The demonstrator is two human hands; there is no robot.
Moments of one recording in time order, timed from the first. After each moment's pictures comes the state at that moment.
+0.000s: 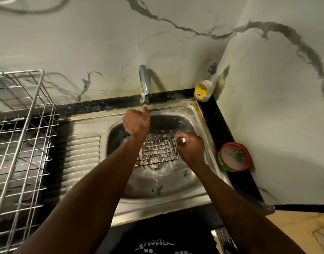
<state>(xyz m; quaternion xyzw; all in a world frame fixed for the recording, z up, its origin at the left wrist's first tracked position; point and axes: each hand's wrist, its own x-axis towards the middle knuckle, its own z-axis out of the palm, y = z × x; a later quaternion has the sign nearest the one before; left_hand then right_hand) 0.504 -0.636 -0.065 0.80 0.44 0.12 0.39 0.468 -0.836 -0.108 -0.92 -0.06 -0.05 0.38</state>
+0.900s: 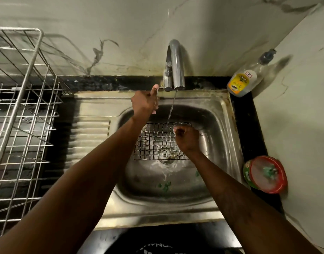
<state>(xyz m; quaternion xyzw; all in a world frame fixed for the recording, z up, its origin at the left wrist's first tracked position) 0.550 -0.561 -0.118 0.71 0.40 0.04 0.57 0.522 -0.751 -0.191 -0.92 -0.09 0.12 0.38</state>
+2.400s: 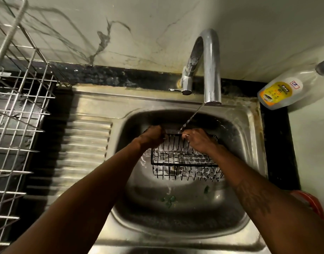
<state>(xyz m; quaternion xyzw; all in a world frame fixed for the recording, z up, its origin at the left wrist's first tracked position) 0.520 -0.546 -0.274 0.91 0.13 -0.27 0.28 0.614 -0.745 -0.262 -0.88 -0.31 0.32 0.14</state>
